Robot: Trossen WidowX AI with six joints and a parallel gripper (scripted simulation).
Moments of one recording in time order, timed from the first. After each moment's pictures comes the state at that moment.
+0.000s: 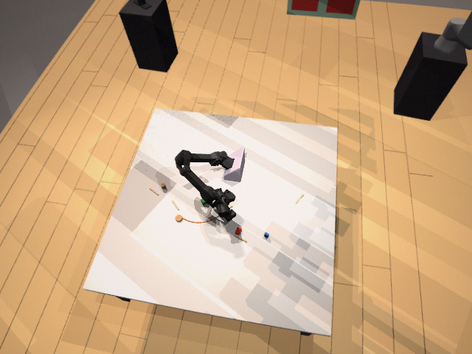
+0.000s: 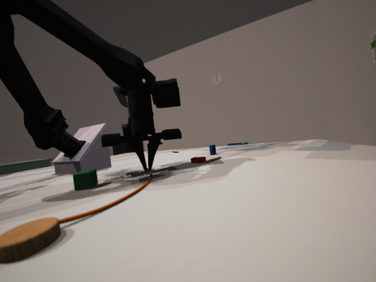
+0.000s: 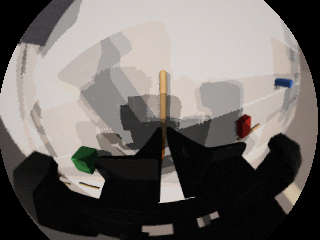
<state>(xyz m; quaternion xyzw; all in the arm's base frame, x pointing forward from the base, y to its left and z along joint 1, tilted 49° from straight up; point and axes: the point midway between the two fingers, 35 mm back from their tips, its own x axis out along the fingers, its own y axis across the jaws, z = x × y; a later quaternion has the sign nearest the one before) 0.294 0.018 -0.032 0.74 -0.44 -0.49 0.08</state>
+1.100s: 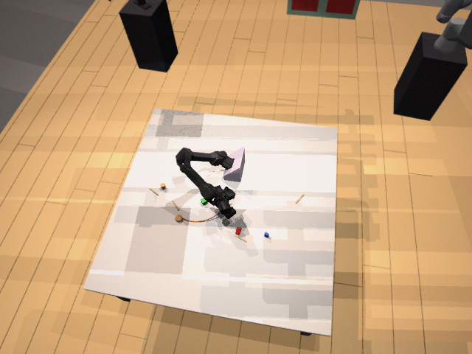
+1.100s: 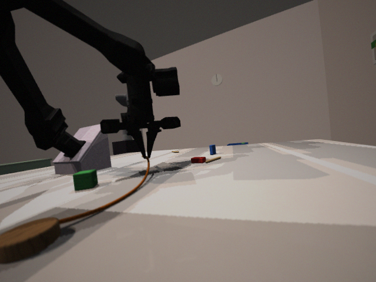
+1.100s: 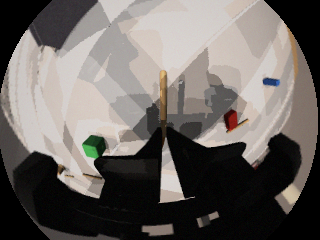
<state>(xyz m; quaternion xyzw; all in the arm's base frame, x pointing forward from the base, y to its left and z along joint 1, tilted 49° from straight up) 0.291 0.043 -0.012 0.74 -0.44 -0.50 0.09</state>
